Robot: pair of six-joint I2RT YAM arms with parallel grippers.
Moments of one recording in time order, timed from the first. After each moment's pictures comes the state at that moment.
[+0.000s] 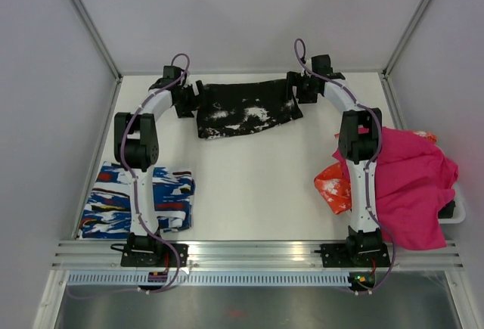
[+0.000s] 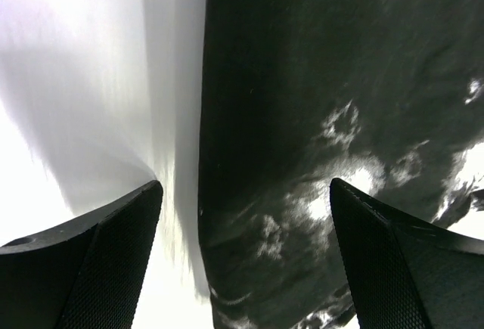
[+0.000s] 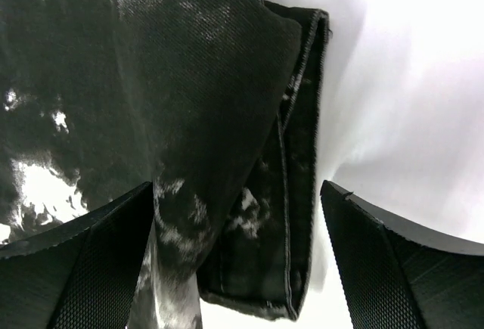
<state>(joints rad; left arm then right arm) -0.08 2.27 1.80 -0.49 0.32 -0.37 0.12 2.47 2.13 -0.55 -0.38 0.19</state>
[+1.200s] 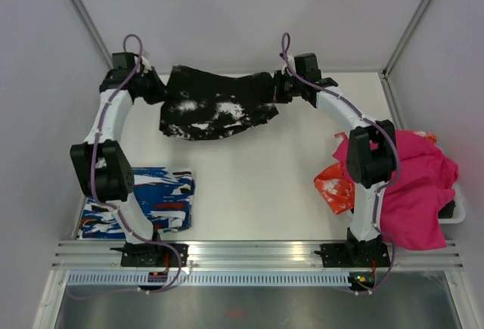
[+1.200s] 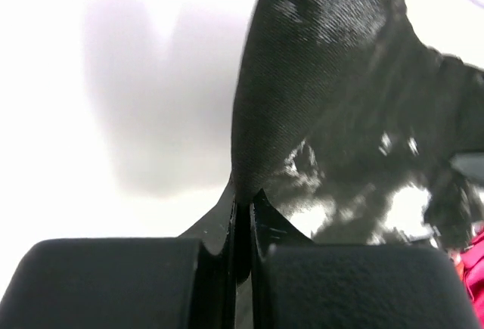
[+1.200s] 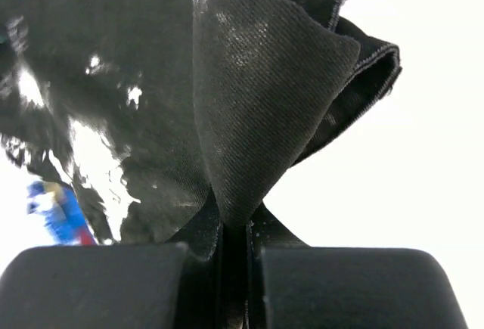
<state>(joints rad) 0.07 1.90 1.65 -0.57 0.45 -0.38 0.27 2.09 1.74 -0.37 -0.51 0.40</state>
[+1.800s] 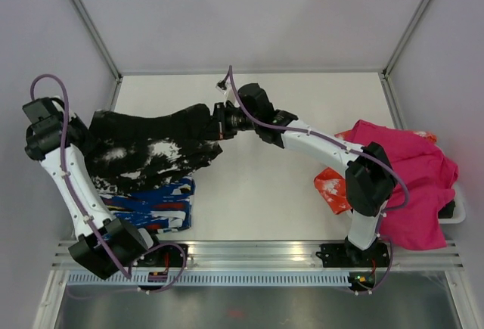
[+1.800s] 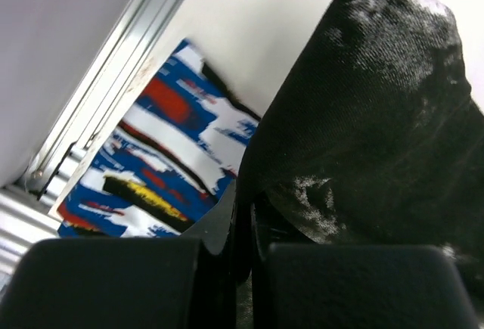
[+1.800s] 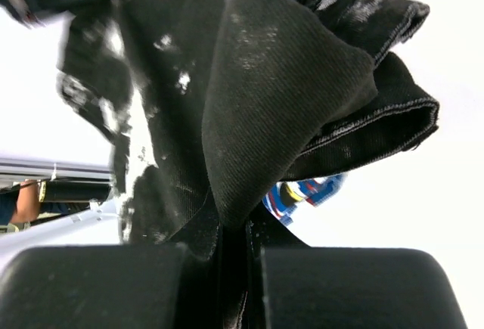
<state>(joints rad) 0.60 1.24 1.44 -1.04 0.12 -0.10 0.76 1.83 1.51 -0.08 -0.53 0.65</state>
